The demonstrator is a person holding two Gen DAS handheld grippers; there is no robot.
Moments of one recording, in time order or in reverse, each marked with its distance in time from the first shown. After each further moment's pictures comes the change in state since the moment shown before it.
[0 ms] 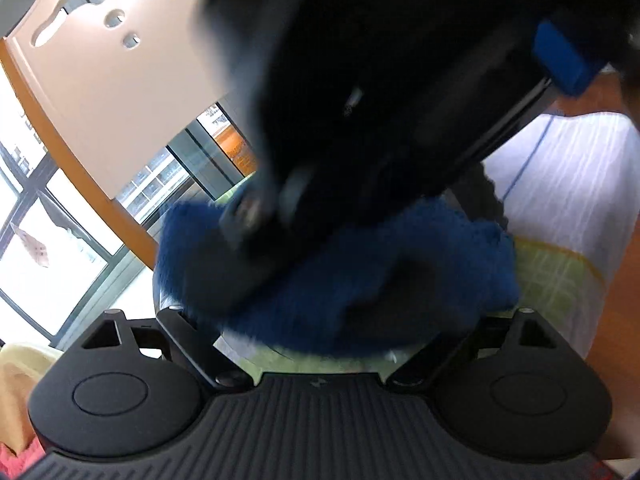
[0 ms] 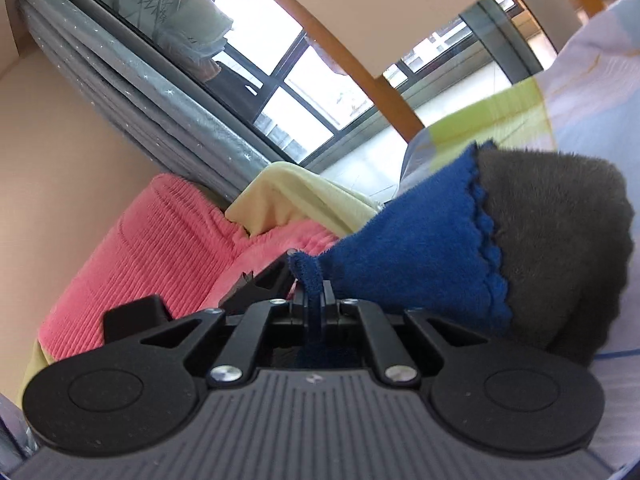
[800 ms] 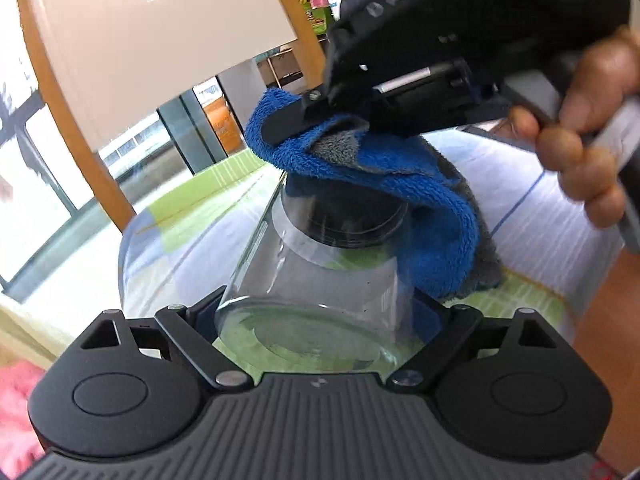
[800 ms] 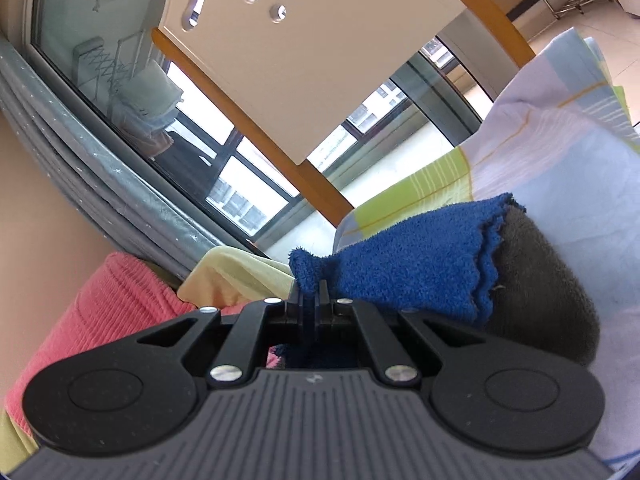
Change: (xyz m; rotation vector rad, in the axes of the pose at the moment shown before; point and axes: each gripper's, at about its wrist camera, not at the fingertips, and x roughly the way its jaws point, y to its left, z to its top) left arm 0.013 0.028 0.001 -0.148 0.020 -0.107; right arm -0.019 -0.035 0.039 0.040 -0.189 -0.162
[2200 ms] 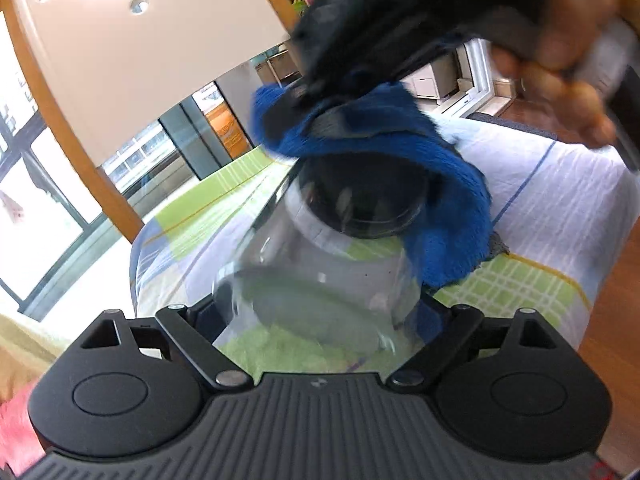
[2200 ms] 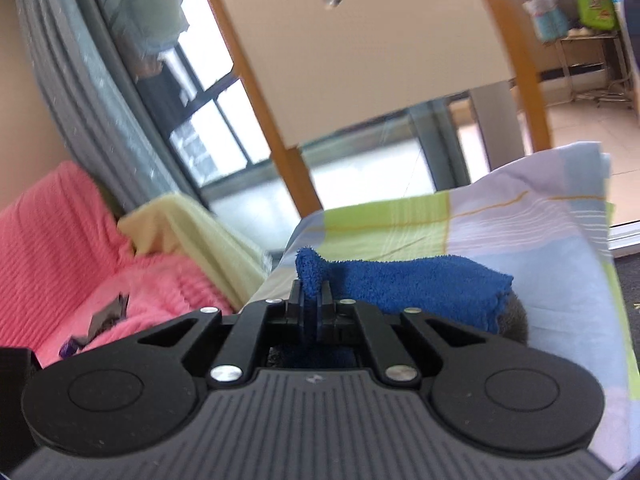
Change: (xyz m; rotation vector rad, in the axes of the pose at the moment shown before) left arm 0.000 -0.011 0.007 0.022 0.012 0.032; right arm -0.006 0.034 0.012 -0.285 0.003 -0.181
